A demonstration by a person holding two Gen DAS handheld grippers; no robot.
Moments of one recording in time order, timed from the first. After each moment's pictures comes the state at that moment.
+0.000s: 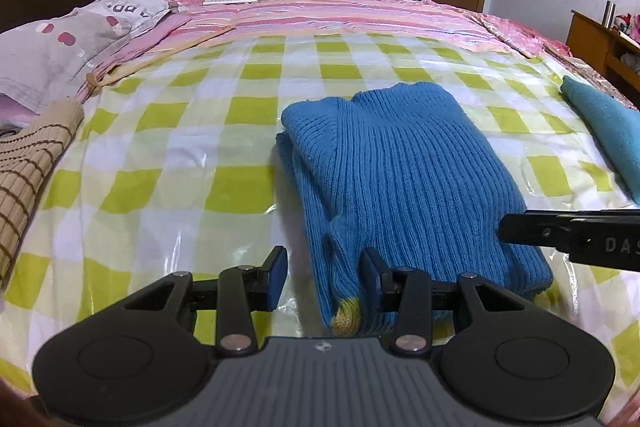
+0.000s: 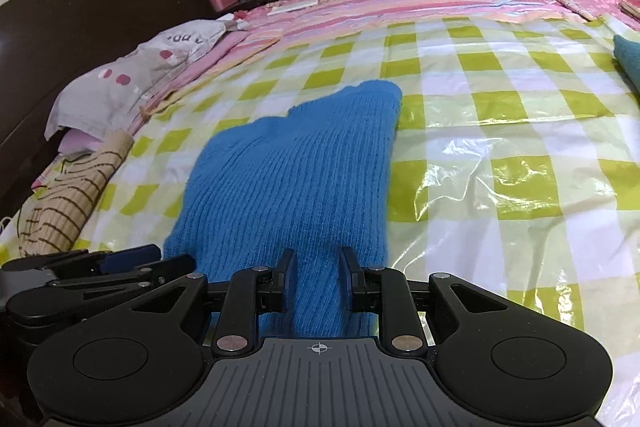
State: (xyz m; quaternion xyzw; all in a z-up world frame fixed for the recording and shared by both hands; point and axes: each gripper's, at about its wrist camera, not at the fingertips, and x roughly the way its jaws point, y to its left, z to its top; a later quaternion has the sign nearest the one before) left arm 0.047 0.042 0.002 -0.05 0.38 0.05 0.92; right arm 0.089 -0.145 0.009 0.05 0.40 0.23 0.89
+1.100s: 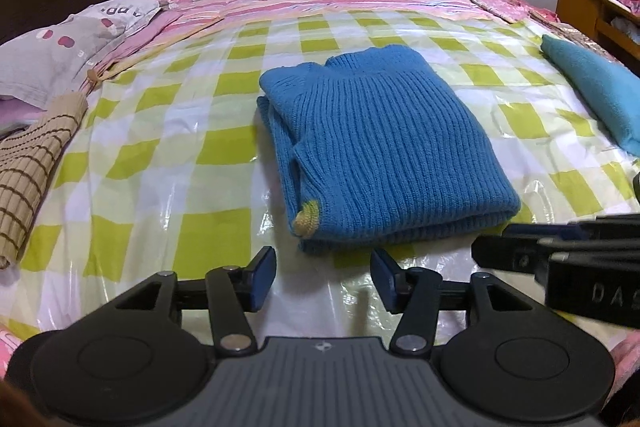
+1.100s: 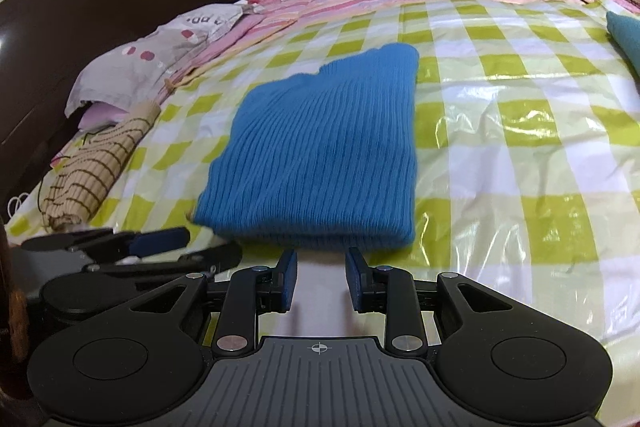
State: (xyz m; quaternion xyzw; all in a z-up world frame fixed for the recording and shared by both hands) left arm 0.007 0.010 -0.002 -0.01 0.41 0.05 0.91; right arm 0.026 -0.144 0.001 0.05 0.41 0.24 0.88
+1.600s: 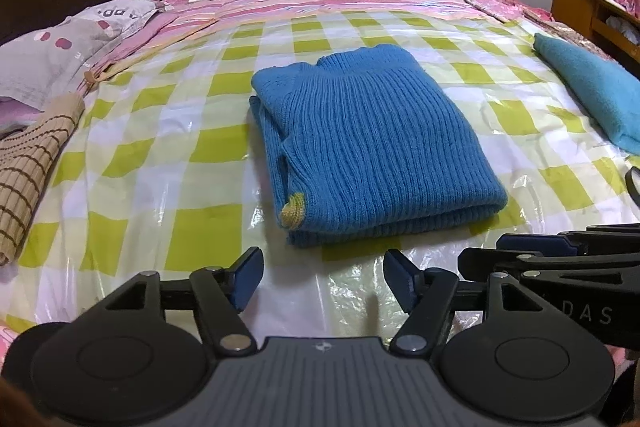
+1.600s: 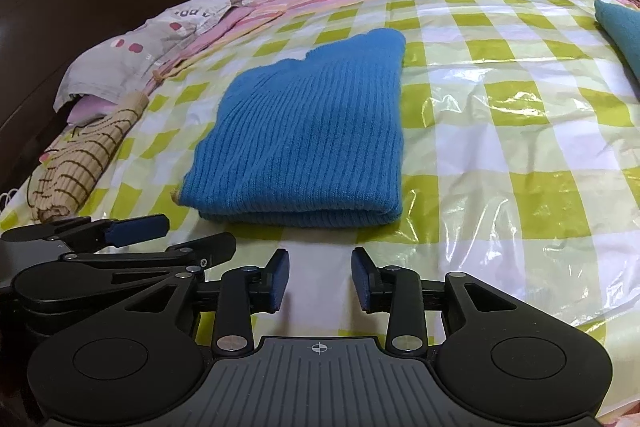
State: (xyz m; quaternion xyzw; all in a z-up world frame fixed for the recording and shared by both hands) left arm 0.002 0.003 -0.001 -0.01 0.40 0.04 0.91; right arm 0.020 -0.147 -0.008 0.05 0.42 0.23 0.88
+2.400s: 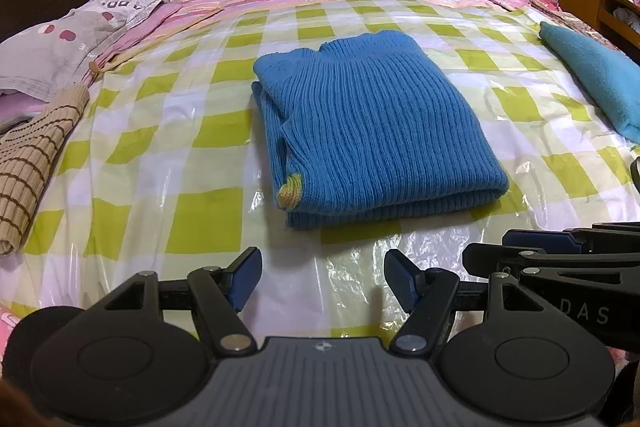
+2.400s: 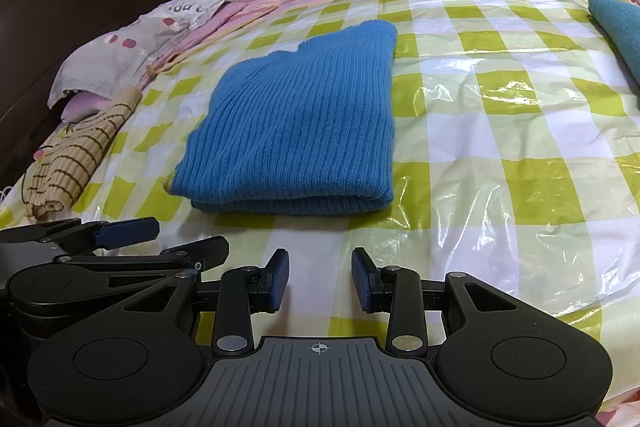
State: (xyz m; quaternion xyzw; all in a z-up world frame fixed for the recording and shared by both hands) left arm -0.001 -0.002 -0.004 0.00 0.42 0.05 0.90; right arm 0.016 -0.149 -0.012 0.05 0.43 0.22 0.88
